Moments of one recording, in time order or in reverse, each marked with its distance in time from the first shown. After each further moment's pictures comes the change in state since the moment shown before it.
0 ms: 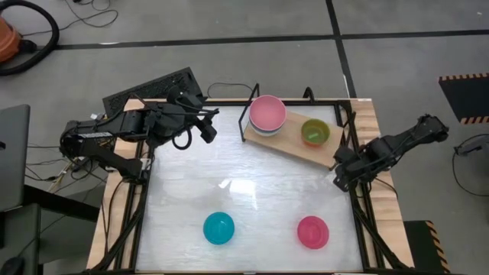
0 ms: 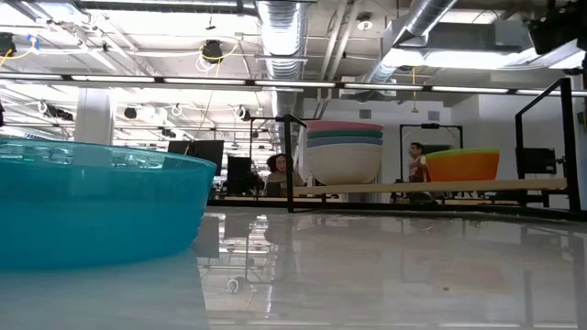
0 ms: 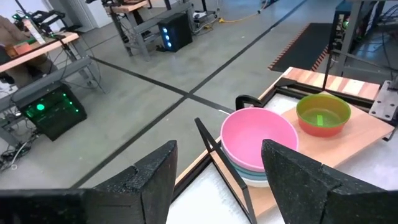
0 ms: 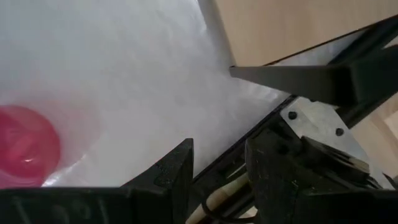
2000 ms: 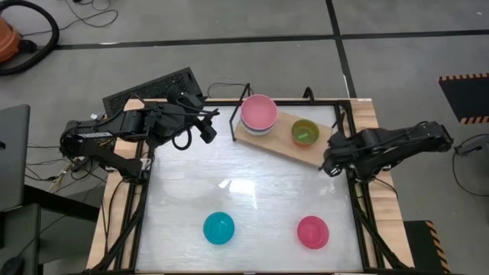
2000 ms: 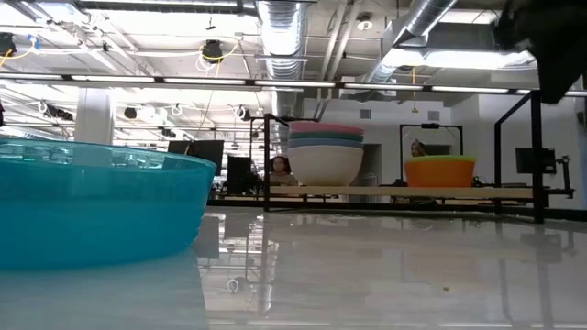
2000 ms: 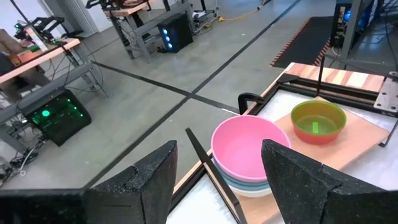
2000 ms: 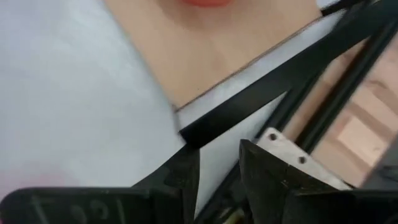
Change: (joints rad) left arm 0.000 0.000 0.000 -0.003 0.000 0.044; right arm -0.266 0.104 0.078 0.000 0.181 -0.093
